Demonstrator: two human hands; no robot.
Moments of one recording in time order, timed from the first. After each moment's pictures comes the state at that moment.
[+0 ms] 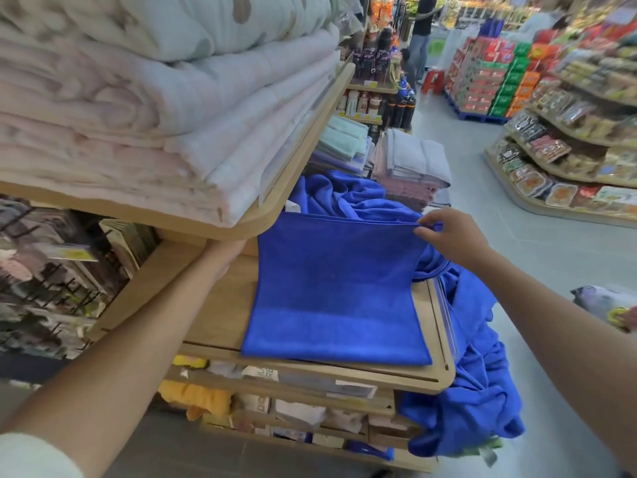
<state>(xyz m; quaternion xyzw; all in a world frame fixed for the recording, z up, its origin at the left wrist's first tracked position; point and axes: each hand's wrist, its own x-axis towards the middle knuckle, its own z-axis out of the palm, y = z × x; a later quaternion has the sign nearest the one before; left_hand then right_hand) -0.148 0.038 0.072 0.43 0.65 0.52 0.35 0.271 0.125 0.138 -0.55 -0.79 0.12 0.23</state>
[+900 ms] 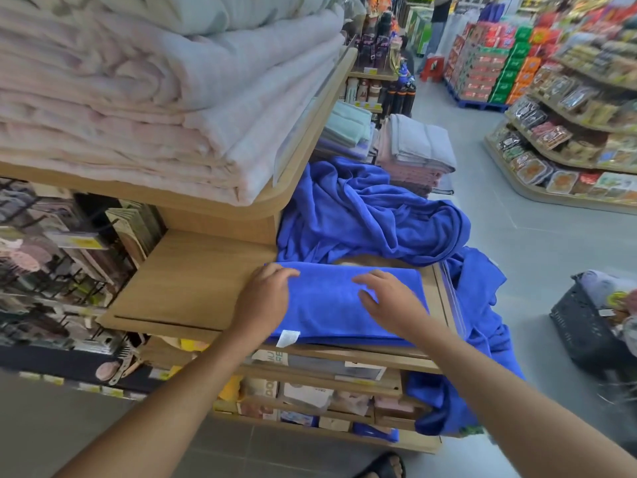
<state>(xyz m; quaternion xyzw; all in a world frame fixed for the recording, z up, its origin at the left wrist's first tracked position) -0.075 -0.063 0.014 0.65 0.69 0.31 0.09 0.188 -0.004 0.037 -0.50 -0.84 0.15 0.12</state>
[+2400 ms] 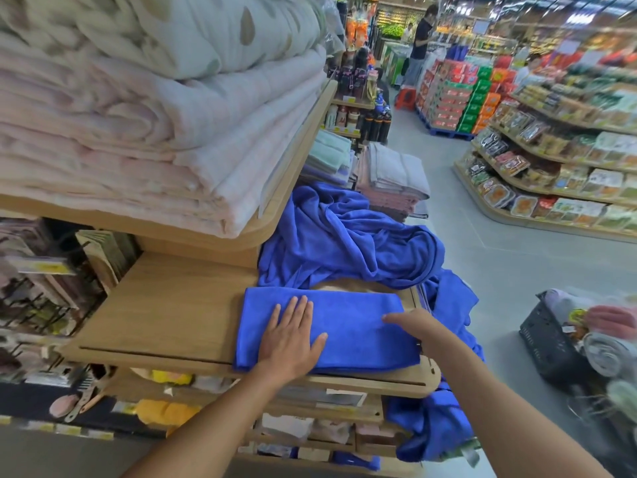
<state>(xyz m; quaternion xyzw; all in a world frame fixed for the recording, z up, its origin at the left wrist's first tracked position) -0.005 -0.037 -0.052 0.72 0.69 0.06 0.04 0.250 0.025 0.047 -0.75 -0.43 0.48 0.14</state>
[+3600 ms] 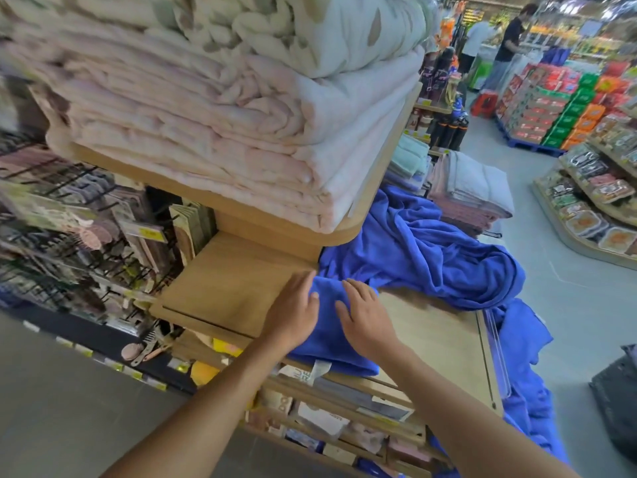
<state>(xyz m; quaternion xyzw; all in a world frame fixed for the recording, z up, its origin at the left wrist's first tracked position) -0.100 -0.052 -0.004 0.57 0.71 0.37 0.16 0.070 -0.002 0.015 -0.46 -0.86 0.14 0.18</state>
